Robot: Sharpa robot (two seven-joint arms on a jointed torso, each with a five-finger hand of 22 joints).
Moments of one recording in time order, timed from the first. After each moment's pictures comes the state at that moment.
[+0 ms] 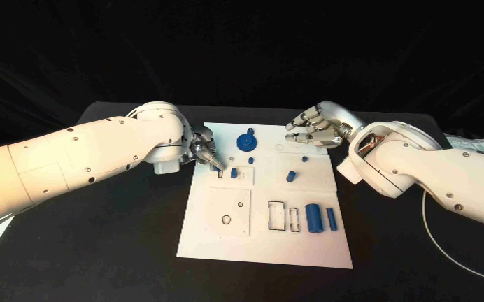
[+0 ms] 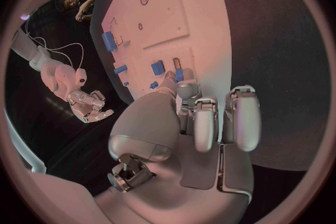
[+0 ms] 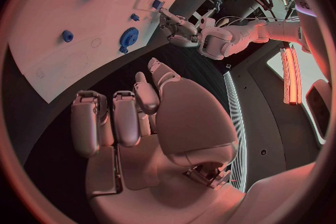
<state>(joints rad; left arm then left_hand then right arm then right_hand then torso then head) 1.33 -0.74 -0.03 1.44 -1.07 0.29 -0.58 1.32 0.21 -0.02 0.04 0.04 0.88 0.04 0.59 0.72 1.26 -0.03 1.07 0.94 1.47 -0.09 1.57 1.31 0.05 1.46 0.03 1.45 1.31 1.30 -0.87 -0.06 1.65 -1.02 -0.41 -0.12 1.35 -0.04 0.18 0.06 0.20 1.00 0.14 0.15 0.09 1.35 0.05 1.13 1.24 1.46 -0.02 1.37 1.28 0.05 1.40 0.09 1.47 1.31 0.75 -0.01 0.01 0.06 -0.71</state>
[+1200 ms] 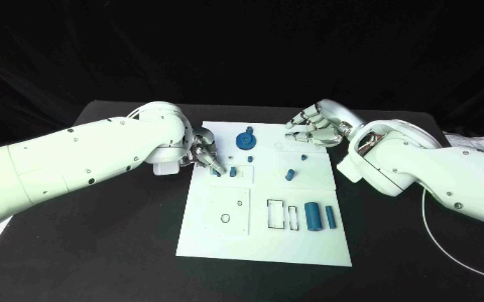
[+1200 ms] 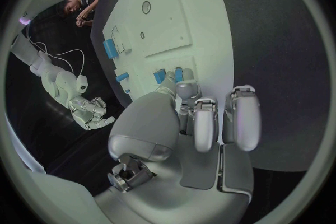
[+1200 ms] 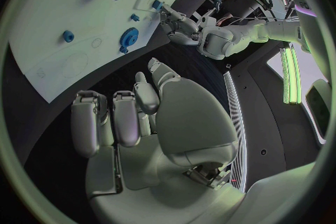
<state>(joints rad) 1.33 -0.74 -0.03 1.46 -1.08 0.34 -0.60 1.31 0.20 -0.01 0.04 0.05 0.88 0.04 0.59 0.72 1.26 -0.03 1.07 0.94 1.47 -0.09 1.57 1.31 0.05 1.46 0.03 1.45 1.31 1.30 -0.87 -0.06 1.66 -1.02 -0.41 -0.12 1.35 -0.04 0.18 0.06 0.20 1.00 0.14 0.15 0.09 1.35 0.05 1.13 1.24 1.46 -0.02 1.37 1.28 0.05 1.40 0.09 1.47 1.31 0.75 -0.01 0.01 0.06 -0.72</state>
